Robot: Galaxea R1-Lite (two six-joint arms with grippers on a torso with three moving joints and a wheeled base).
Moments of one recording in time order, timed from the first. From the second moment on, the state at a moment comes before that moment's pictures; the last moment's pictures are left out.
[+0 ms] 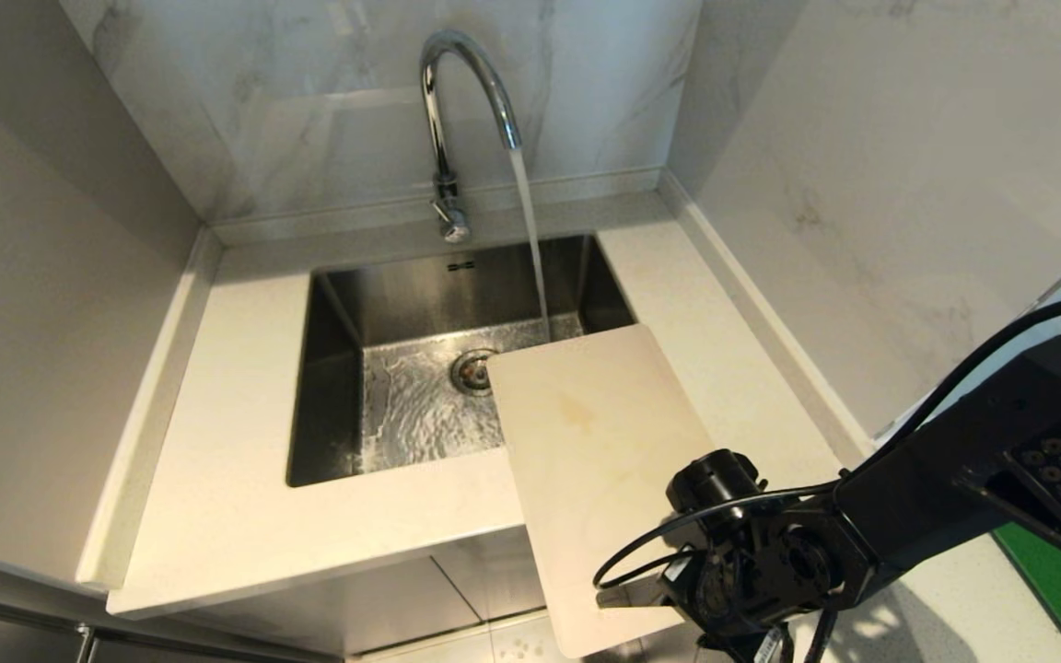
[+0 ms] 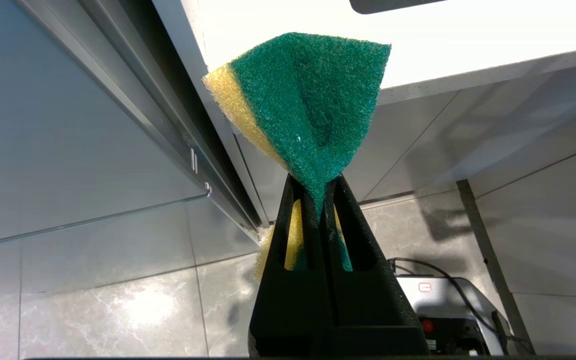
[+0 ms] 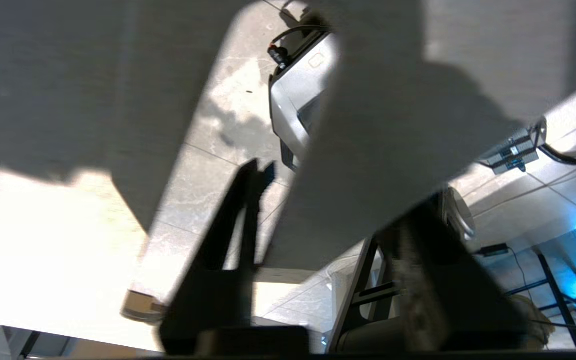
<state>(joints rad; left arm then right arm) 0.00 0.00 -0.11 0.29 0.00 0.00 0.42 2.00 -0.81 -0.01 0.00 1.16</state>
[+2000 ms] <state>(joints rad) 0.00 0.00 -0.11 0.29 0.00 0.00 0.42 1.47 -0.83 0.19 -0.08 1.07</state>
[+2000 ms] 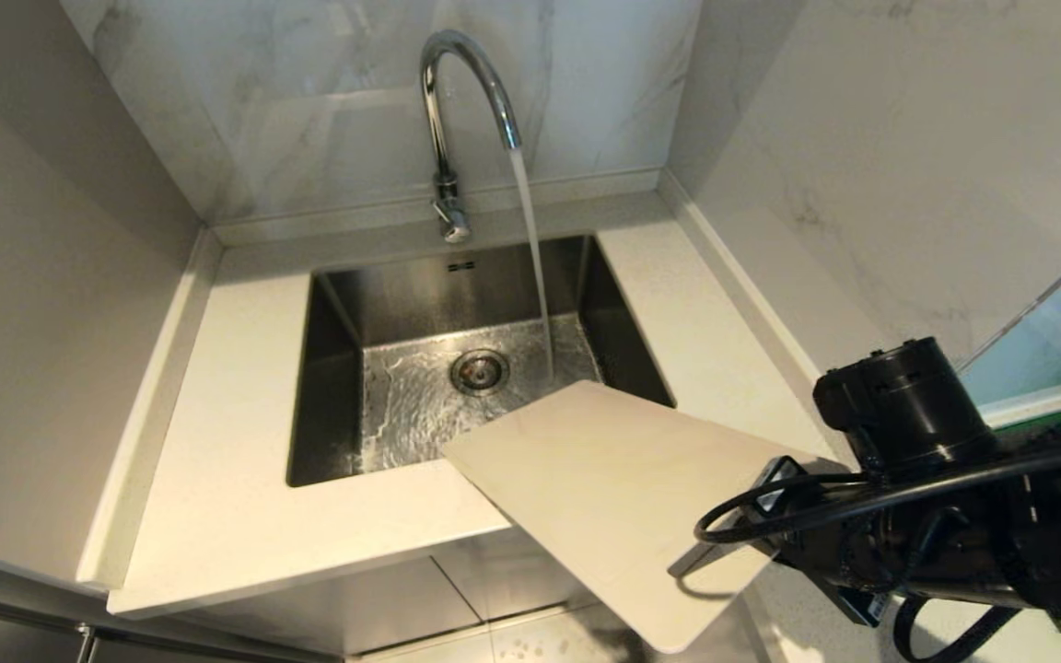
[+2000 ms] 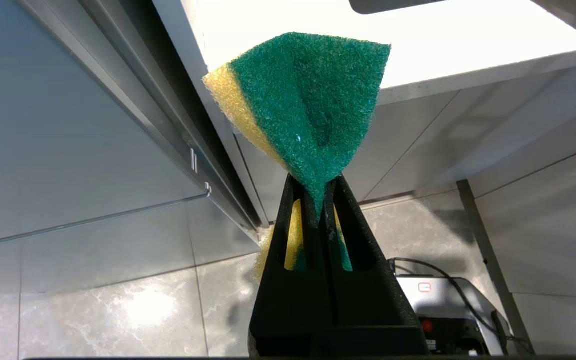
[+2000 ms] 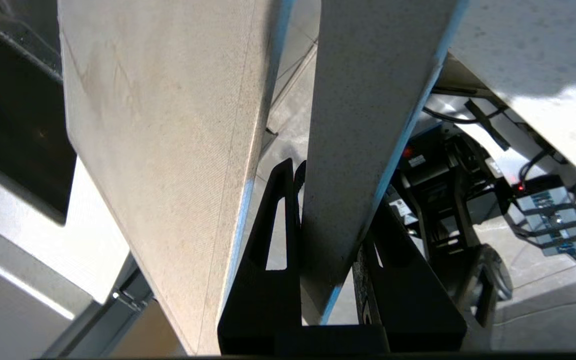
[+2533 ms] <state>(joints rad) 0.00 0.00 -0.11 0.29 0.00 0.00 0.42 1.29 -0.86 0.22 -0.08 1.07</state>
